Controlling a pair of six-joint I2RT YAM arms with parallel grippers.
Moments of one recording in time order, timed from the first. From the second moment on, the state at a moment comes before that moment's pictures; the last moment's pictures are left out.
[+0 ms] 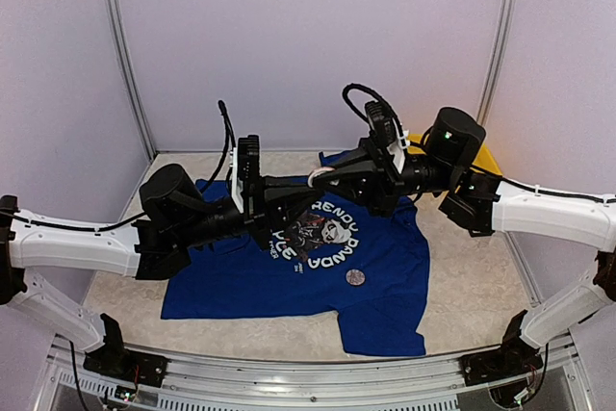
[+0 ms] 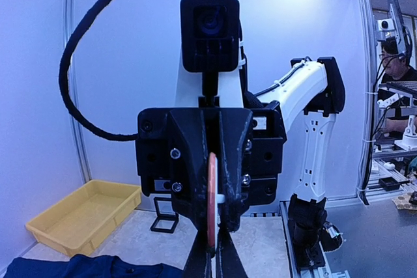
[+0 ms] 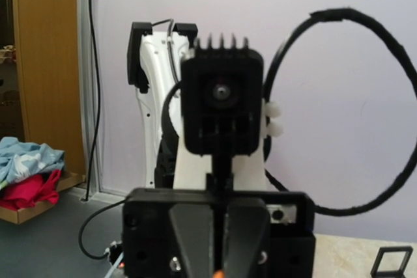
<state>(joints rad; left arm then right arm) -1.05 1.35 0.80 0.85 0.35 -0.03 0.88 1.38 1.05 0.55 -0.91 0.08</state>
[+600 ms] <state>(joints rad) -1.05 1.30 0.78 0.73 0.26 0.05 0.87 1.32 1.18 0.11 -0.84 -0.12</state>
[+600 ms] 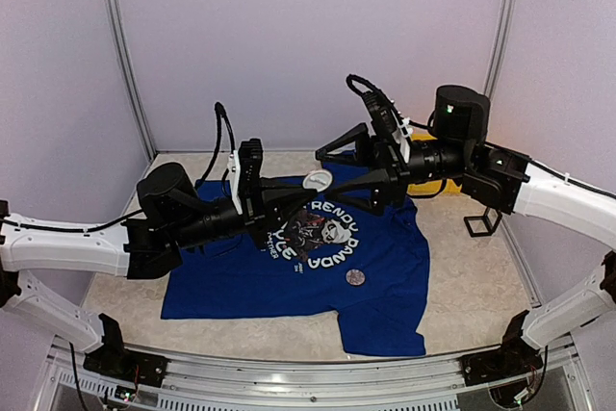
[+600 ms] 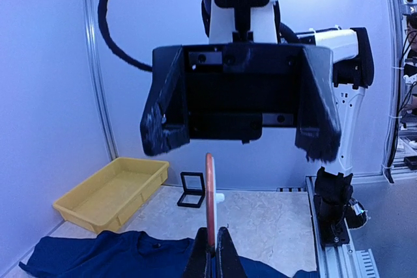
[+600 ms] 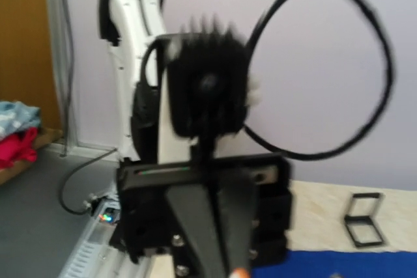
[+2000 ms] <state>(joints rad) -1.06 1.25 0.87 0.37 0.25 0.15 0.86 1.35 1.29 -0.29 -0.72 -0.20</state>
